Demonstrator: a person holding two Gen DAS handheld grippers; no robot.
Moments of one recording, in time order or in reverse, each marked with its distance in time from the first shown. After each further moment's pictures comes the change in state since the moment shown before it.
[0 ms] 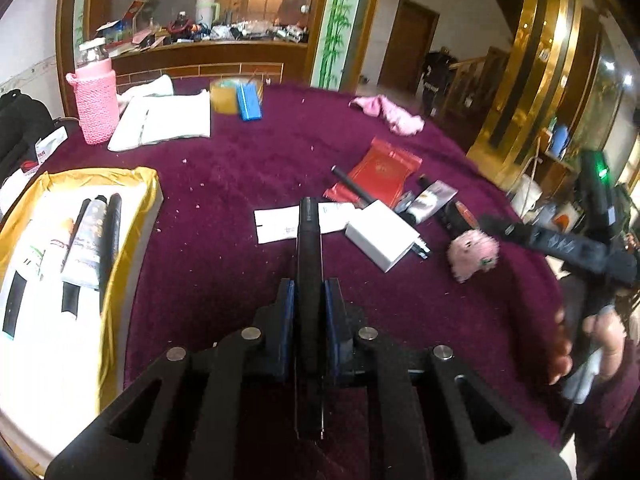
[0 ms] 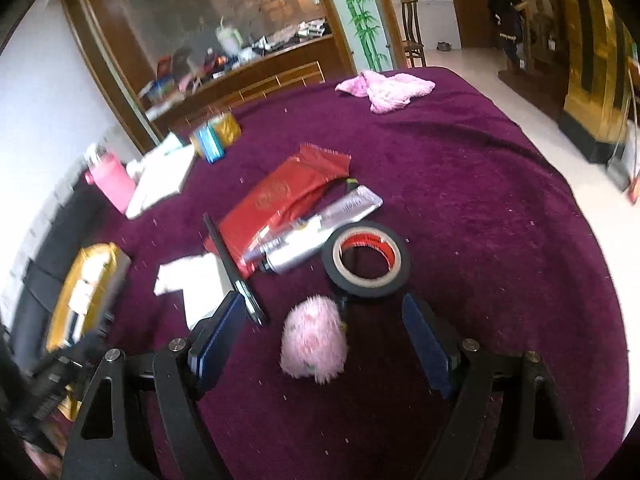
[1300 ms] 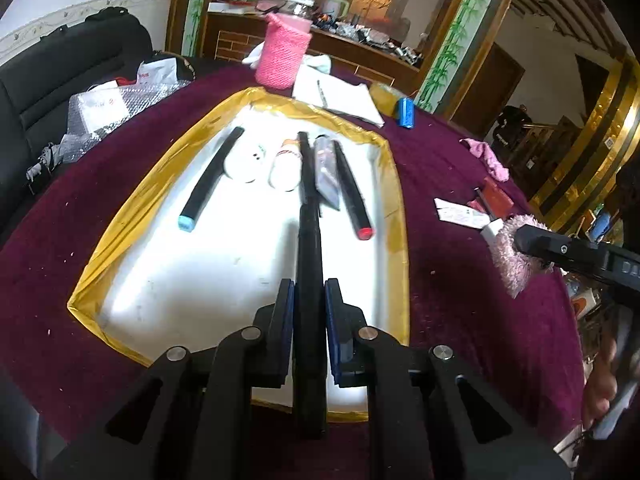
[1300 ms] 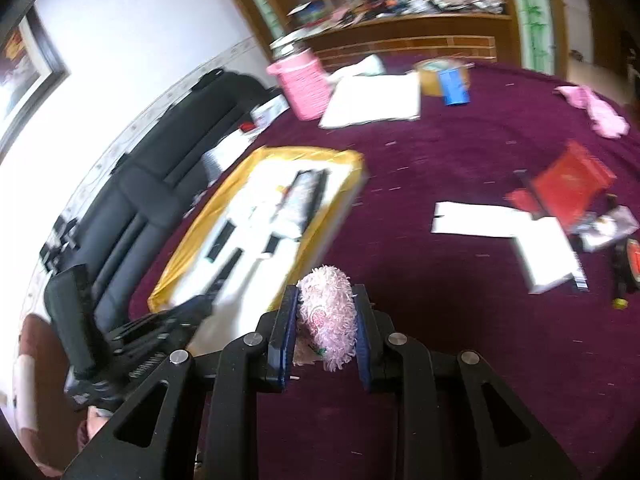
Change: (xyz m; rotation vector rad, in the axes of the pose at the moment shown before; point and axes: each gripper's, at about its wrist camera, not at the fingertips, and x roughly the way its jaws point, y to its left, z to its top) left arm -0.082 0.166 -0.073 -0.316 0.007 0.141; right arm -0.008 0.251 -0.057 -0.298 0.200 0.367
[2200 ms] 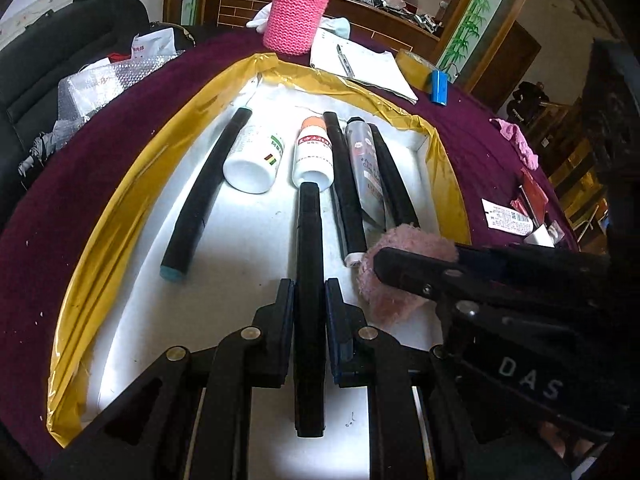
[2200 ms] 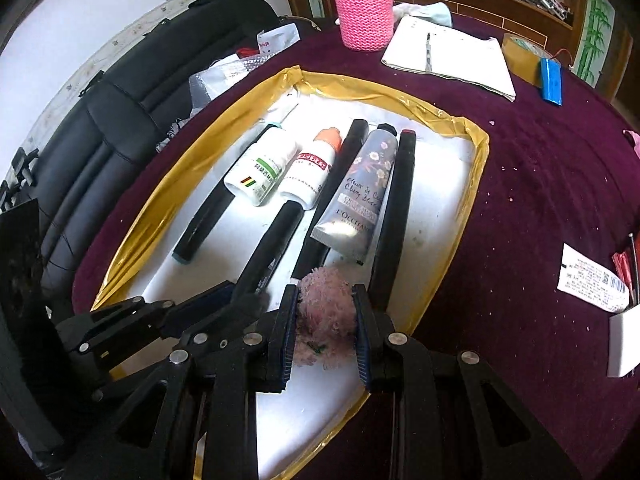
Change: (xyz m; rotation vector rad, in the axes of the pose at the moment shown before) left arm 0.056 0.021 0.038 -0.001 0.131 0.024; right arm 0.143 0.065 0.033 -0.151 0.223 -0.147
